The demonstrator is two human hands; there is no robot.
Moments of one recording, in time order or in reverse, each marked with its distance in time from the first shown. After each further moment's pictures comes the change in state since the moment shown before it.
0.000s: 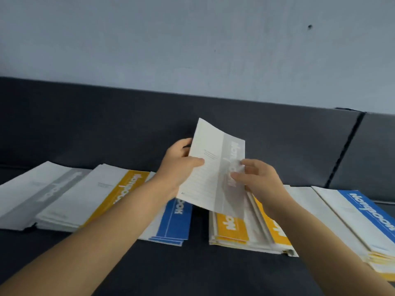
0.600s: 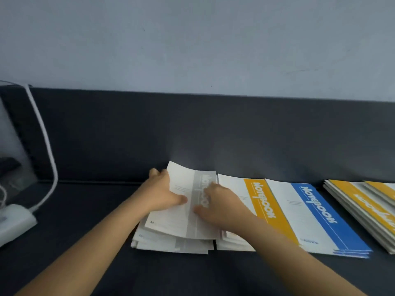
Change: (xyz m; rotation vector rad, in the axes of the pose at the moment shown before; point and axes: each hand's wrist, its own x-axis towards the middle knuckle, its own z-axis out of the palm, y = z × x) left_hand 0.046 -0.059 -0.386 1.077 -0.263 -0.118; right_hand -0.048 -0.103 0.385 -0.836 -0.349 -0.231
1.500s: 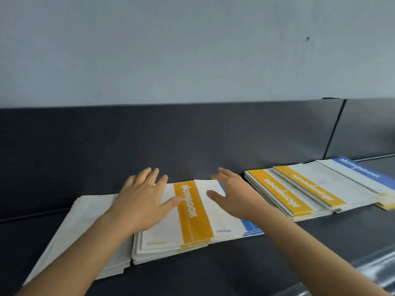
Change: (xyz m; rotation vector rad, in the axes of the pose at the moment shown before) left_hand -0.018 0.136 0.039 0.567 0.093 0.360; right_hand -0.074 0.153 -0.077 -0.077 0.236 0.150
